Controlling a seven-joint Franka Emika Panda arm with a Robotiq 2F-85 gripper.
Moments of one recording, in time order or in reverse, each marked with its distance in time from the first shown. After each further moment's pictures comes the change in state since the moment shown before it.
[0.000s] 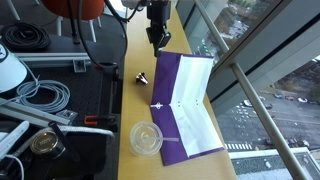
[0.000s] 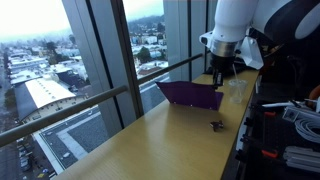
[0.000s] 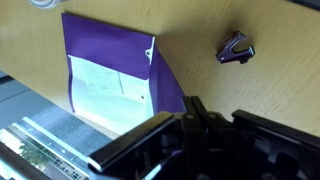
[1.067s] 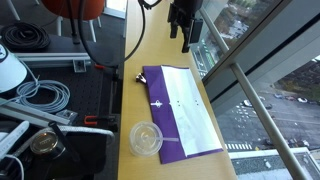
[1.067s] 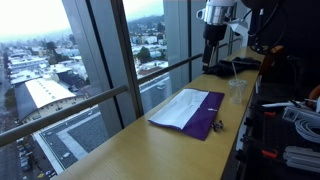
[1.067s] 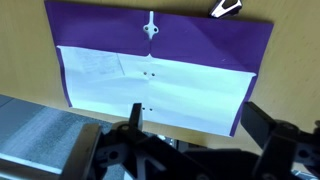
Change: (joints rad) arm -0.087 -0.072 -0.065 0.109 0.492 -0.001 -0.426
